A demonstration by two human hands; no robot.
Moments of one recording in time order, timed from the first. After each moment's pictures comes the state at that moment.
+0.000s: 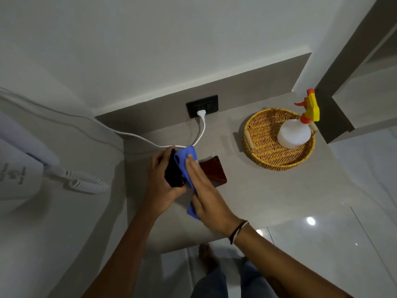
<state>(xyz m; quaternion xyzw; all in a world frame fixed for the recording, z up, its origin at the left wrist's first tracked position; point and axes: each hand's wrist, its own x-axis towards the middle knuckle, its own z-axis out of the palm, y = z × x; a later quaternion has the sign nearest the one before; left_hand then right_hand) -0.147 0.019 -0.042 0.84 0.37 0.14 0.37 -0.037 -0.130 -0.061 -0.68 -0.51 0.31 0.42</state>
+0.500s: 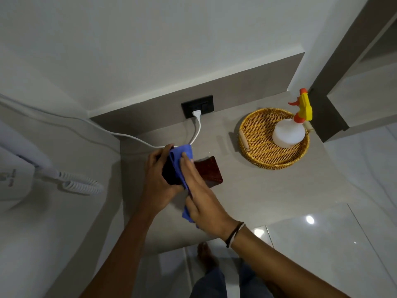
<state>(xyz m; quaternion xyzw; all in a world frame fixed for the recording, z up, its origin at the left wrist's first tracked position) -0.134 0.013 -0.037 0.83 0.37 0.15 0.39 -0.039 -0.136 -0.050 -0.66 -0.52 0.30 0.45</state>
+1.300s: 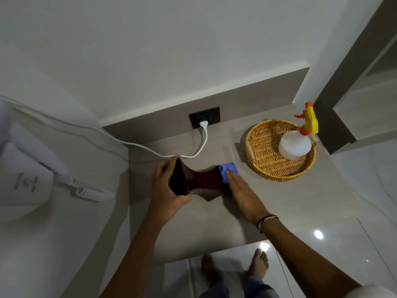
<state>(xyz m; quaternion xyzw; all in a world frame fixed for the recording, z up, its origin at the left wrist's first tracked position) -0.138 0.009 -0.035 0.82 0.39 0.16 0.38 0.047 -0.167 -0.119 -0.80 -0.51 0.25 0.19</state>
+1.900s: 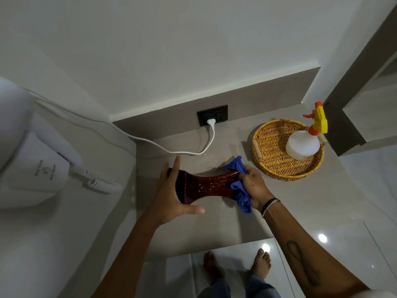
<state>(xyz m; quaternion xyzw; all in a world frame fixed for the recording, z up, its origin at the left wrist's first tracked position) -0.164 0.010 -0.019 0.82 0.39 -0.03 0.41 0.060 -0.129 -0.090 -0.60 0.03 0.52 0.61</state>
